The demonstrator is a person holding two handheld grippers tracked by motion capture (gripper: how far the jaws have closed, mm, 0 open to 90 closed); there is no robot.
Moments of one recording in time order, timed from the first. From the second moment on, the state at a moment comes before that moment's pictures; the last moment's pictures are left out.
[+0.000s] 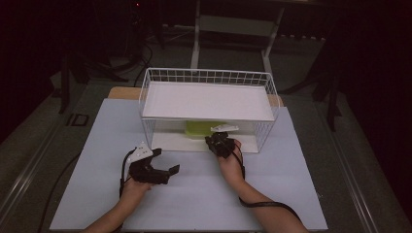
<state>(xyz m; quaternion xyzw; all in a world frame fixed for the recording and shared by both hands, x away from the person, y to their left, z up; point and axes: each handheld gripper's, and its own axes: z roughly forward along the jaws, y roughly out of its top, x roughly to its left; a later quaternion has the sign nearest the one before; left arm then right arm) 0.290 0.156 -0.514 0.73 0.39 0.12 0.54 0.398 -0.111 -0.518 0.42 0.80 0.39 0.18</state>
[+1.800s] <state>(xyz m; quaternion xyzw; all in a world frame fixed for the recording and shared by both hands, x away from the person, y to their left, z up) 0.280 0.139 -0.481 0.75 0.31 0.10 0.57 0.326 -0.144 -0.477 0.34 0.80 0.49 0.09</state>
